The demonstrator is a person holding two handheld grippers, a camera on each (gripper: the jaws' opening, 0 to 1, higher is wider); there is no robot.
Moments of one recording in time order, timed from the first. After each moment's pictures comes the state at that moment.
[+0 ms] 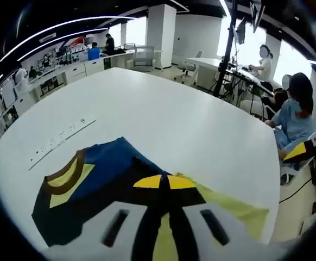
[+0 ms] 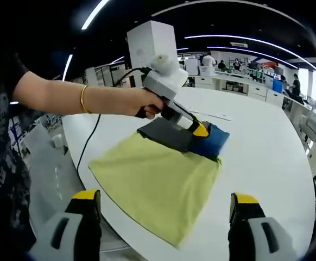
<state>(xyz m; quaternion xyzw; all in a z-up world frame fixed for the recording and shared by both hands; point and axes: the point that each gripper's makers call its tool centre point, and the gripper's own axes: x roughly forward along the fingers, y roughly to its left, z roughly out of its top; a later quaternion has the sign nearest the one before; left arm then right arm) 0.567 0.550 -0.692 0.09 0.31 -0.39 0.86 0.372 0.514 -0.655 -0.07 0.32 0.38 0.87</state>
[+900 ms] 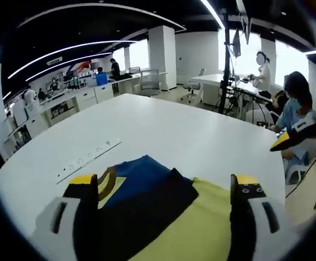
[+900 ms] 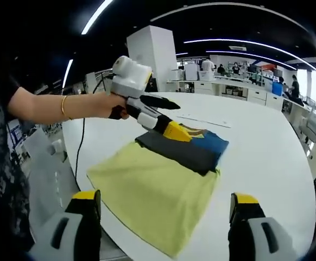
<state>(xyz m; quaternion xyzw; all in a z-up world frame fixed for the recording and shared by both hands) 0.563 0.615 -0.634 0.11 0.22 -0.36 0.90 0.395 0.522 -0.642 -0.05 0.30 0.38 0.87</state>
